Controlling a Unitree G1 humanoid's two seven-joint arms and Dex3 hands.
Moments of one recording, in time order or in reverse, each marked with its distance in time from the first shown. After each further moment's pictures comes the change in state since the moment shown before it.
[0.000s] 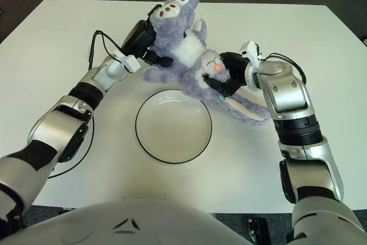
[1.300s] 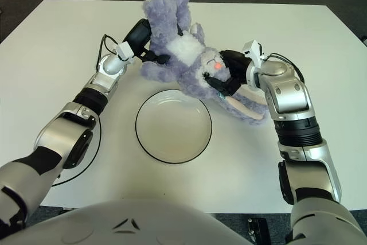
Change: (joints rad) left arm 0.066 -0.056 0.080 -0.122 -0.443 0.241 -0.519; right arm 0.012 0.006 -0.024 0.027 0.012 -0.102 0.030
